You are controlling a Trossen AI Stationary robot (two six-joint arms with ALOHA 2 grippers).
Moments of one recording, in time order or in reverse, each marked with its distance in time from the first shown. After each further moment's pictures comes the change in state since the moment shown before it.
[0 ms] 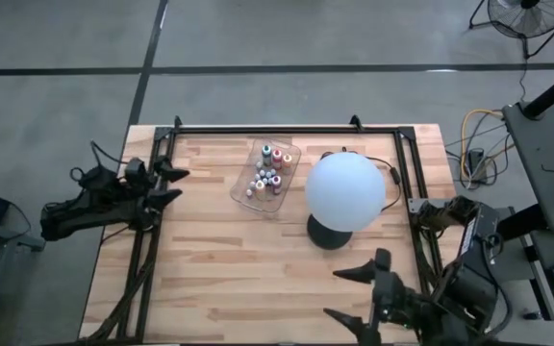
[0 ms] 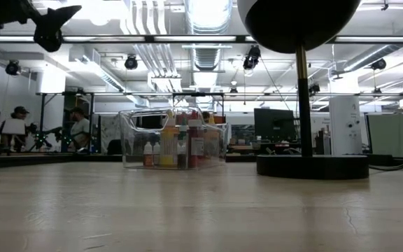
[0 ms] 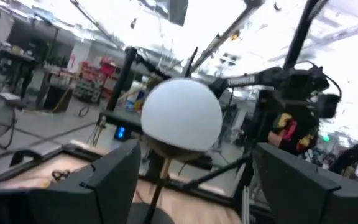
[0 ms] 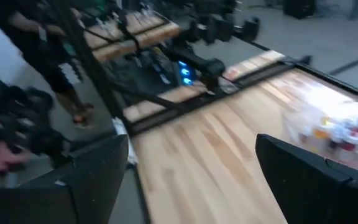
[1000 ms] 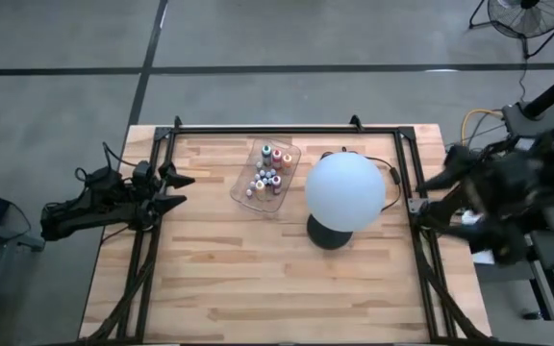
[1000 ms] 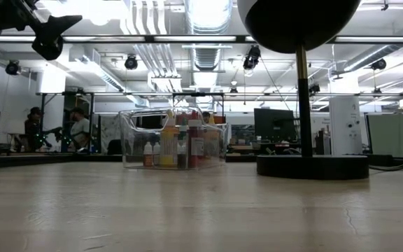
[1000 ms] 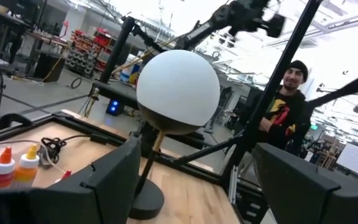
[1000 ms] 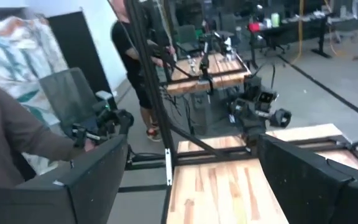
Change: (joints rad) left arm 0.000 0.002 -0.007 -0.072 0.046 -0.071; right arm 0.041 -0.501 -0.007 0.097 -0.259 -0.599
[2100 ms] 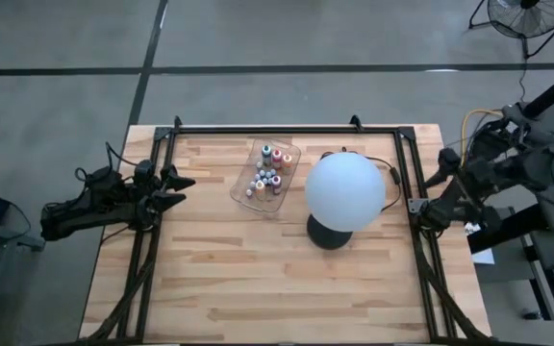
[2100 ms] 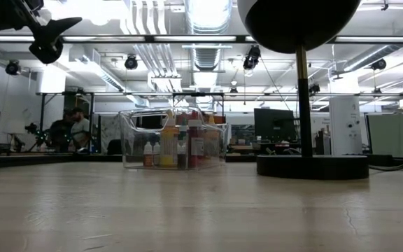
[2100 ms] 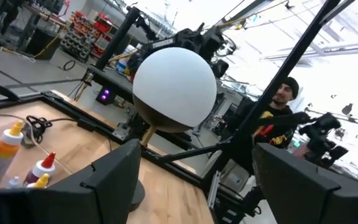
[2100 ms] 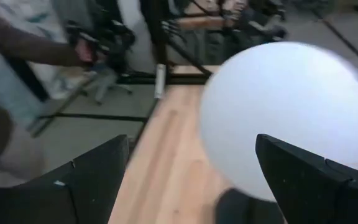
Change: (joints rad) left arm 0.000 0.003 0.000 -0.003 0.000 -0.152; right arm 0.015 -0.690 -0.865 -0.093 -0.171 0.081
